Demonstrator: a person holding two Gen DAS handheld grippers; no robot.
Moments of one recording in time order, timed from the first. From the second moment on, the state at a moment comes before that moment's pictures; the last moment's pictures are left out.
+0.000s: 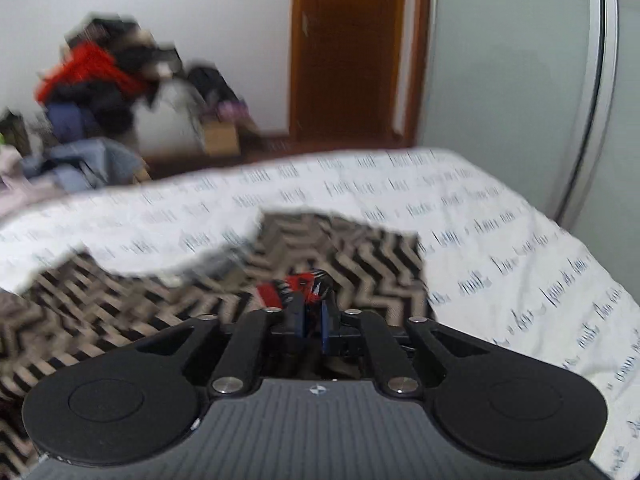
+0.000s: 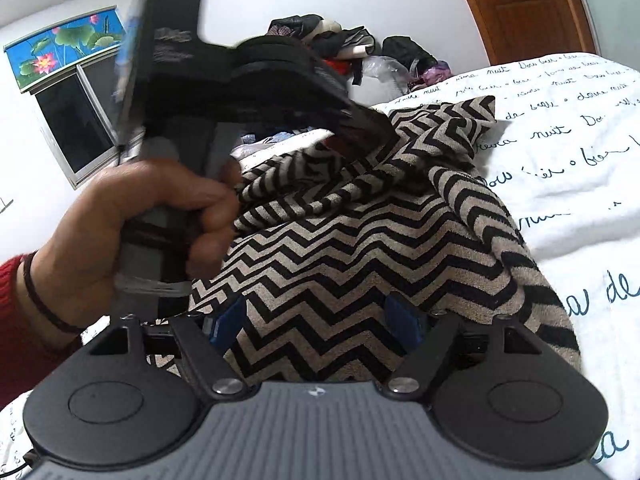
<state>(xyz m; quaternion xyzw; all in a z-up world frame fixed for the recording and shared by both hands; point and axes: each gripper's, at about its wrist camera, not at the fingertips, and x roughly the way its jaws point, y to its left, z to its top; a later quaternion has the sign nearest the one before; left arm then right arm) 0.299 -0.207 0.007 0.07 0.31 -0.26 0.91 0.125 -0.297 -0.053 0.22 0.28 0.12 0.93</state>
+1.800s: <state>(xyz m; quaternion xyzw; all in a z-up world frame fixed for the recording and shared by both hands) 0.341 -0.030 -0.004 0.15 0.34 -0.05 0.93 0.264 -0.353 -0.023 0.15 0.32 0.13 0.93</state>
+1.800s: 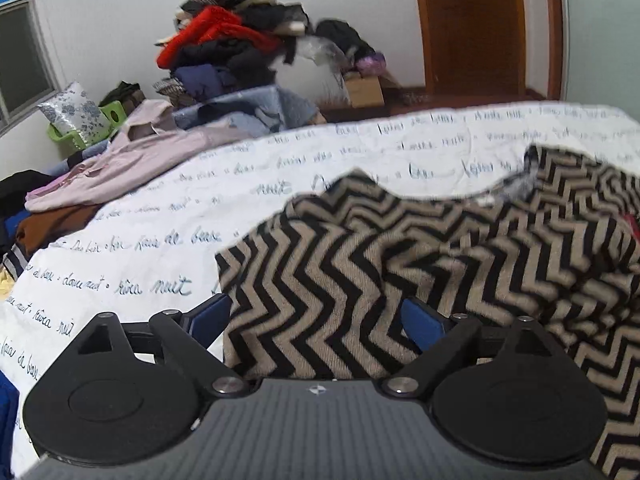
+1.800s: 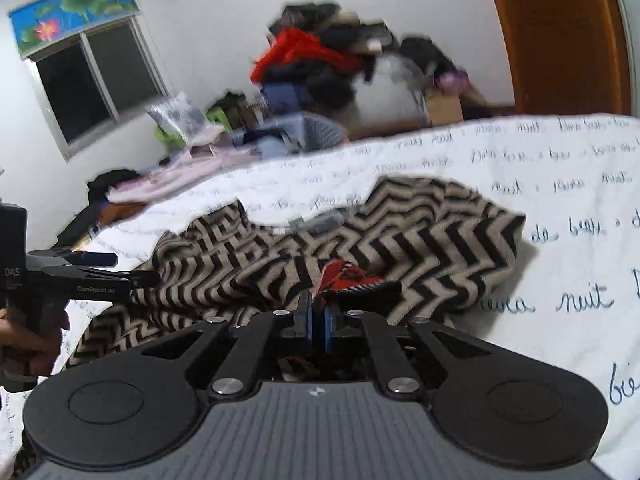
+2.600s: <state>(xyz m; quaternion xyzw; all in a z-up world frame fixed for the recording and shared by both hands) 0.319 -0.012 0.009 0.08 0.36 -0.04 0.93 0.237 -0.309 -0.019 0.08 0.33 0.05 0.94</state>
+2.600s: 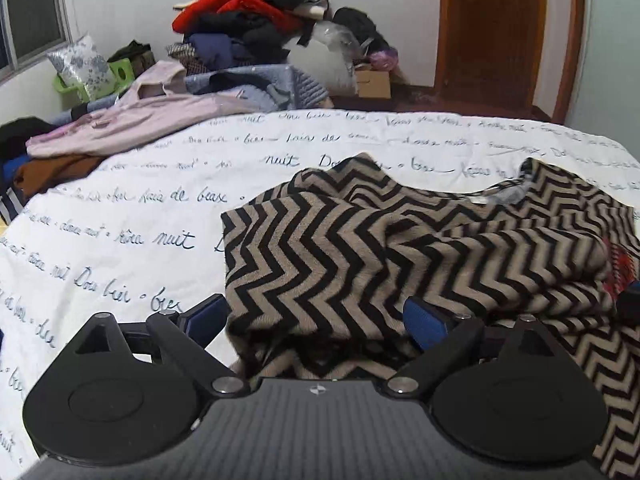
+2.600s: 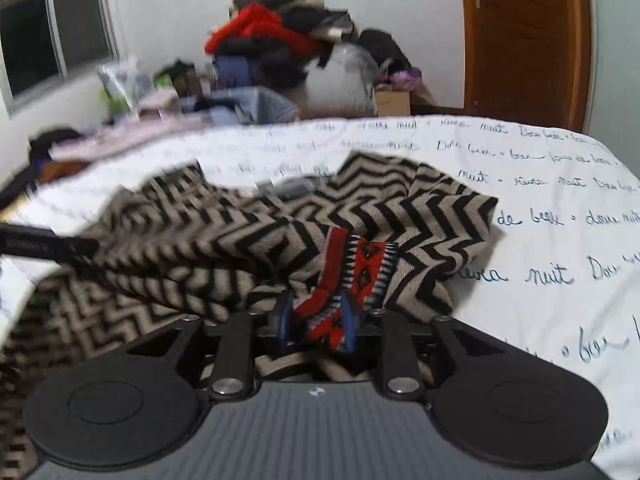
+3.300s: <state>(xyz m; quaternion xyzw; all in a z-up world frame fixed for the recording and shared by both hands) 0.181 -0.024 0.022 0.15 0.32 -0.07 0.93 0.098 -0.313 0.002 0.09 0.29 0.07 0.95</state>
